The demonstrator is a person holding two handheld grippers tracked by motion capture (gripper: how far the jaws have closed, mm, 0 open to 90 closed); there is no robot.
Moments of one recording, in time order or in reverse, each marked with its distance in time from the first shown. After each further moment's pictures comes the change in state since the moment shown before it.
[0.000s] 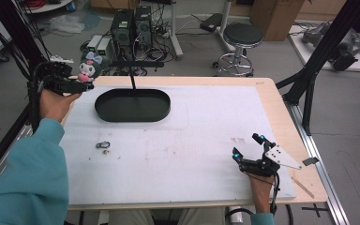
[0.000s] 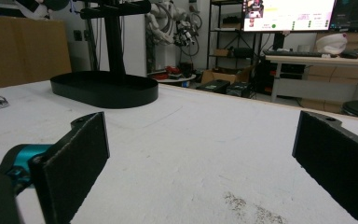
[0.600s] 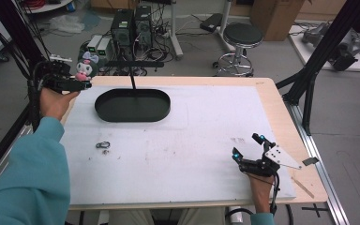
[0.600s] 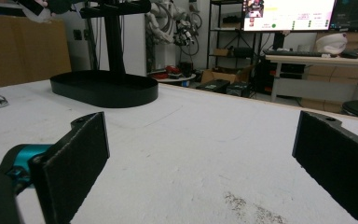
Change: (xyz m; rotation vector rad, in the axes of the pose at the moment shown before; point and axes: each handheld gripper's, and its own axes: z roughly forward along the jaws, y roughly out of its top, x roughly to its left) left arm 0.013 -0.001 0.011 0.015 0.034 -0.038; right arm 0.000 0.000 0.000 0.004 0.000 -0.006
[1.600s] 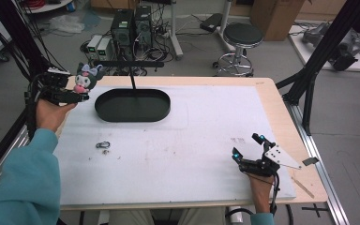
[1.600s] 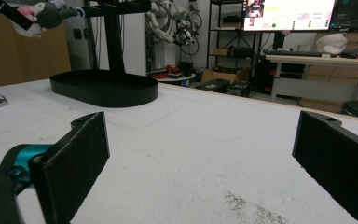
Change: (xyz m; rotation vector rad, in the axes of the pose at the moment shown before) left arm 0.008 -0.035 0.001 0.071 -0.024 0.018; right arm 0.001 0.000 0.000 0.001 -0.001 0.003
